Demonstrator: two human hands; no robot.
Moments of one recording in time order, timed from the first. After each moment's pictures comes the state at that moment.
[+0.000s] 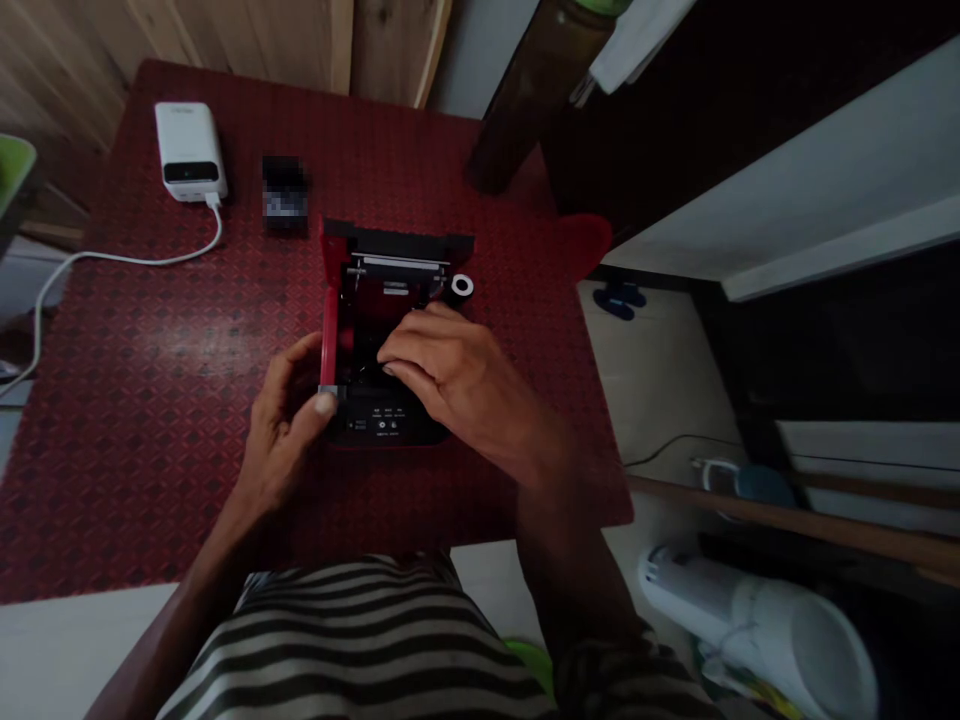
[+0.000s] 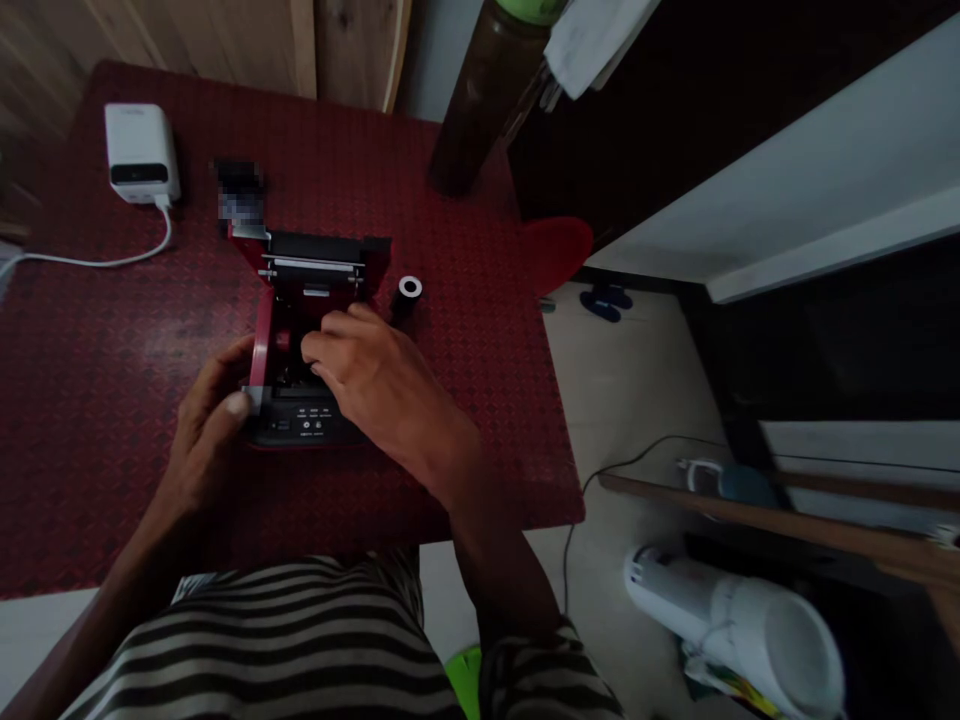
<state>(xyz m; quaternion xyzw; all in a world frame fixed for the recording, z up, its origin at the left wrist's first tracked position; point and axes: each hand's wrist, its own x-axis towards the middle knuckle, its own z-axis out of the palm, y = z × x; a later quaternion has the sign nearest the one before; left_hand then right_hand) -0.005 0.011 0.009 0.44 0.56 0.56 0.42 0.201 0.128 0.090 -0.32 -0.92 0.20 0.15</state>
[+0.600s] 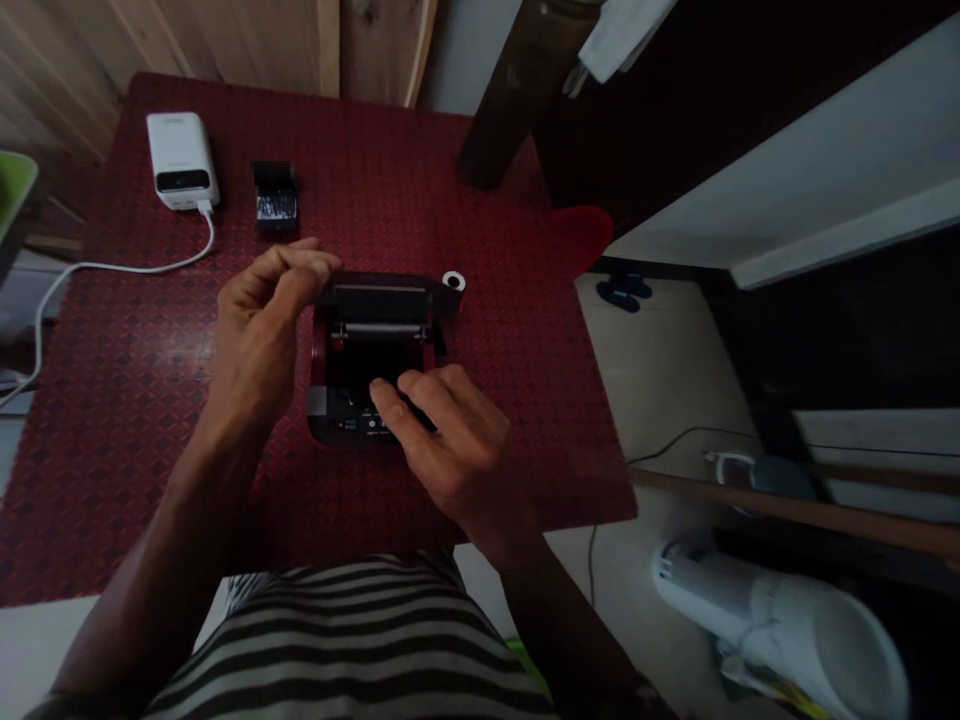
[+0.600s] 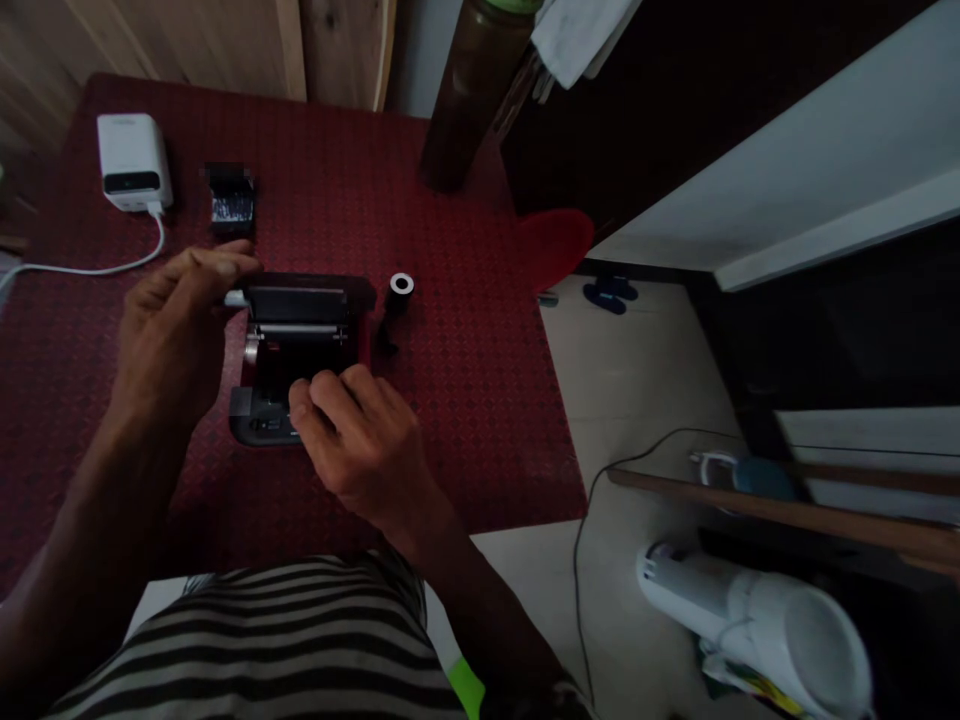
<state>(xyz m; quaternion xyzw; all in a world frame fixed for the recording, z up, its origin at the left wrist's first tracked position) -0.010 0.106 0.051 0.44 0.57 0.60 0.35 0.207 0.062 0.062 -0.32 -0.88 -0.07 0.34</state>
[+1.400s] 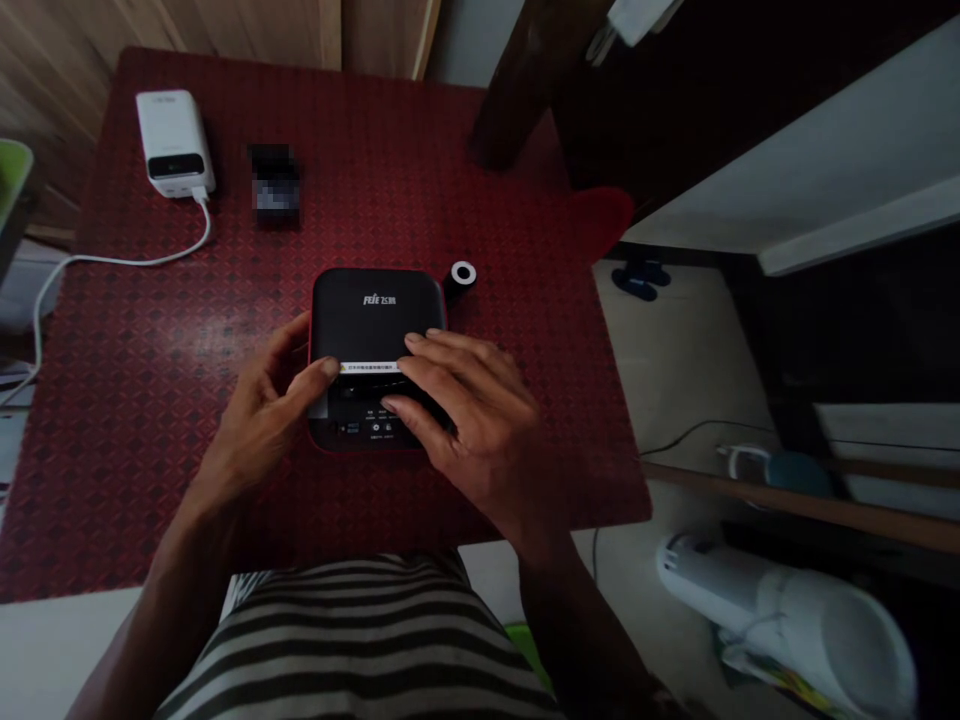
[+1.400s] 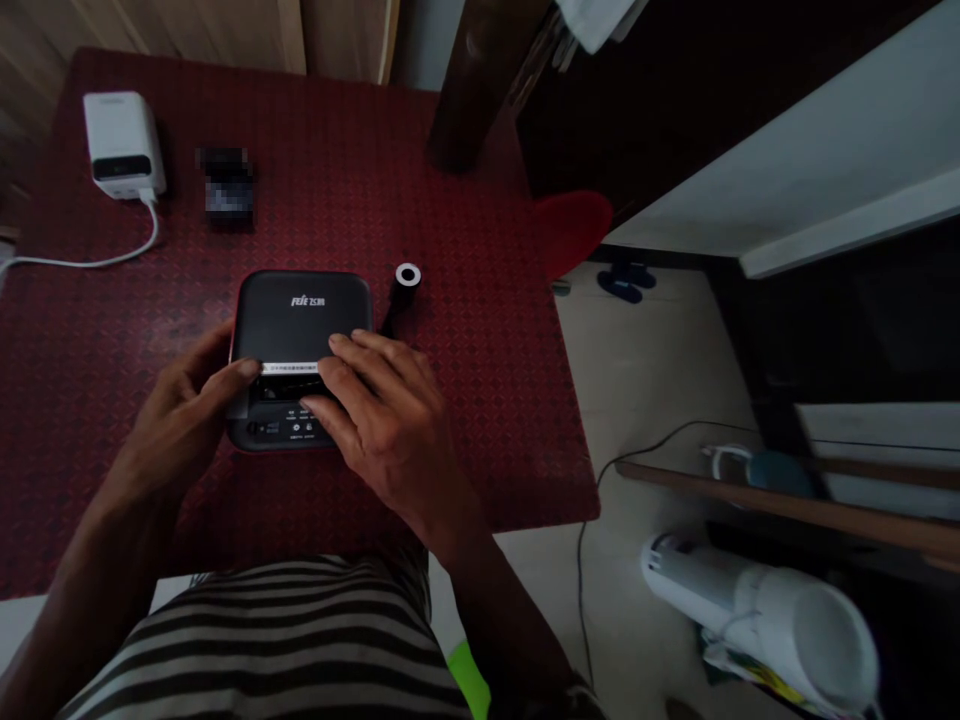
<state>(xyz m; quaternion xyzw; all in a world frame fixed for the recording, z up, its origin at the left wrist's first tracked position) -0.018 0.042 0.026 0.40 0.57 0.51 0.51 0.224 0.075 0.062 -0.38 -0.86 0.12 0.31</state>
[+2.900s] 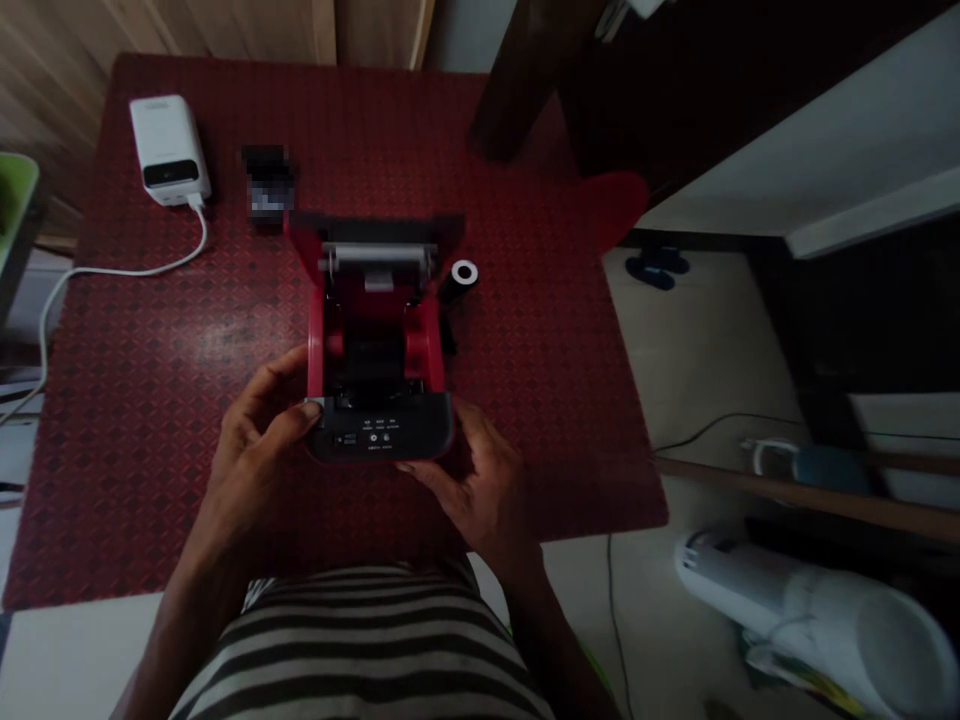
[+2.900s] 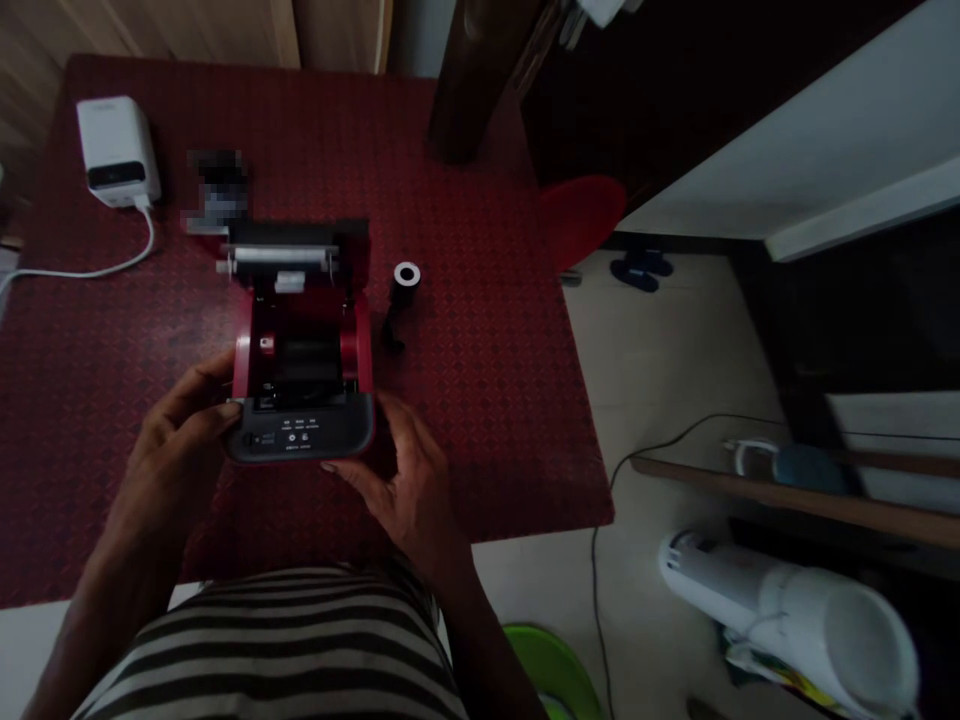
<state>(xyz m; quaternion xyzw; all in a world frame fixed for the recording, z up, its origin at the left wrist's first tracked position) -0.007 0.011 0.031 0.29 0.61 0.52 0.52 0.243 0.020 -0.009 -0.49 -0.71 0.31 0.39</state>
